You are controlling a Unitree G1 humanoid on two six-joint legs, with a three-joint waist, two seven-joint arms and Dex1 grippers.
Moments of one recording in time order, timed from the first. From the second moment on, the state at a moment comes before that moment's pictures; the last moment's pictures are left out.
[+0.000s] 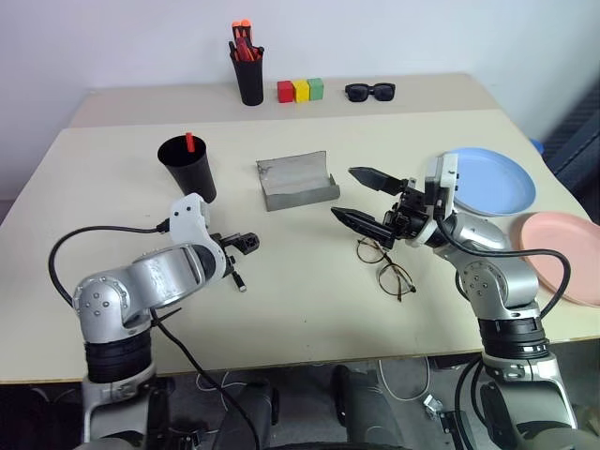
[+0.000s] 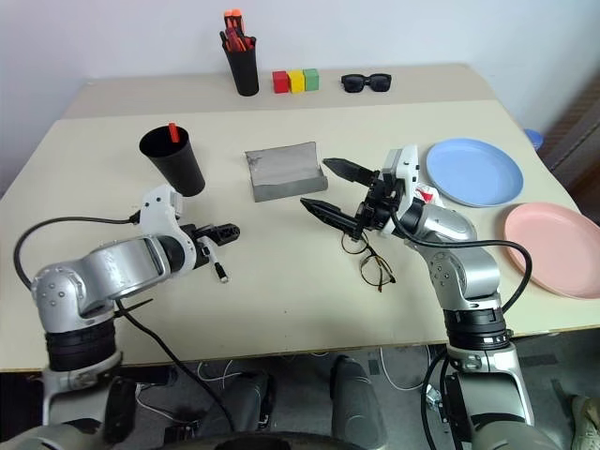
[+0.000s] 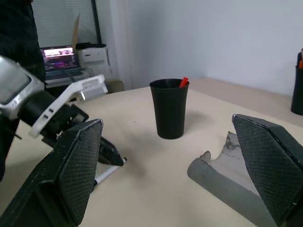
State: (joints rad) left arm -0.42 0.42 0.19 -0.34 -1.95 1.11 1.31; right arm -0.47 -0.44 -0.06 -0.09 0.60 0.33 0.98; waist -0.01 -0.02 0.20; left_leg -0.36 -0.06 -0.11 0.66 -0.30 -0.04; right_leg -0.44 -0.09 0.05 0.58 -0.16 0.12
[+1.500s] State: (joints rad) left arm -0.40 0.48 0.07 -0.23 -1.98 1.06 1.39; right arm -0.47 -0.44 -0.04 -0.08 0.58 0.32 0.97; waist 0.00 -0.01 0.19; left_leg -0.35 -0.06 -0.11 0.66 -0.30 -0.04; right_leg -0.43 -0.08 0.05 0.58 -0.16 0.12
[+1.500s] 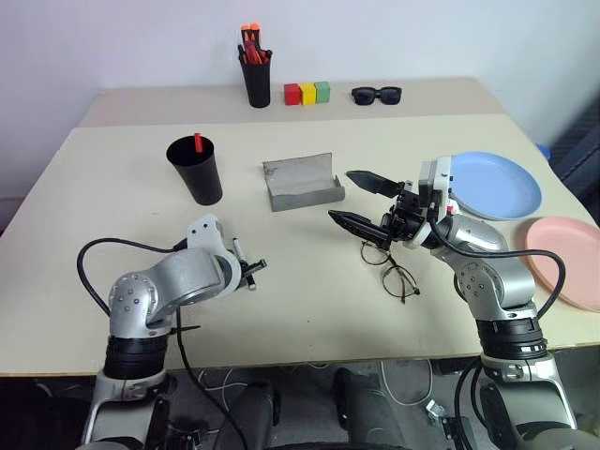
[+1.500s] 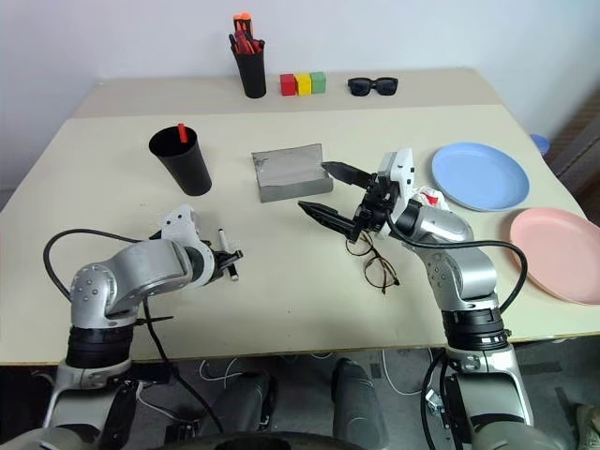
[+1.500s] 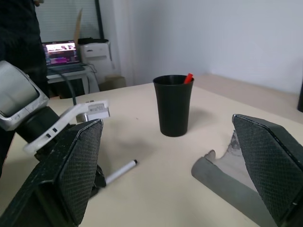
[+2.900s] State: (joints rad) left arm -0.43 1.00 0.06 -0.16 -1.57 1.55 0.31; right arm -0.48 -0.43 -0.02 -0.08 0.56 0.32 0.96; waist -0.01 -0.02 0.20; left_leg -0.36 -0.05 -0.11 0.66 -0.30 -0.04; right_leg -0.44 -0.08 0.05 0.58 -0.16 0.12
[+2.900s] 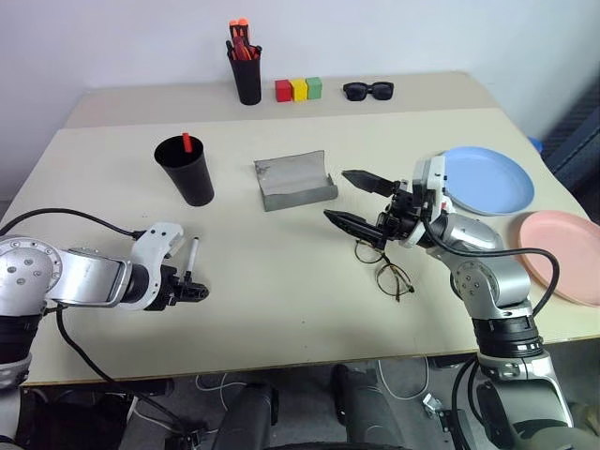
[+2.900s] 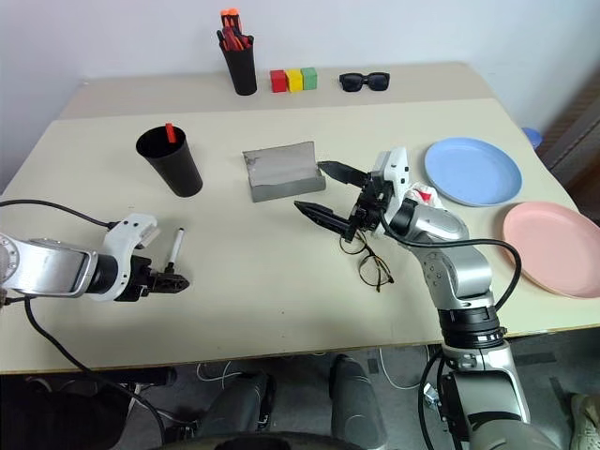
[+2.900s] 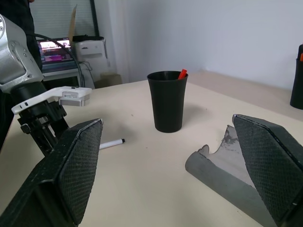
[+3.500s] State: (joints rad) left arm -0.36 1.02 0.05 -0.15 -1.70 1.40 0.49; right arm -0.48 -0.43 -0.03 -0.08 0.56 0.32 0.96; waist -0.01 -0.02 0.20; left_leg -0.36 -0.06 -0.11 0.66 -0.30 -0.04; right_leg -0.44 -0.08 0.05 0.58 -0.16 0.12
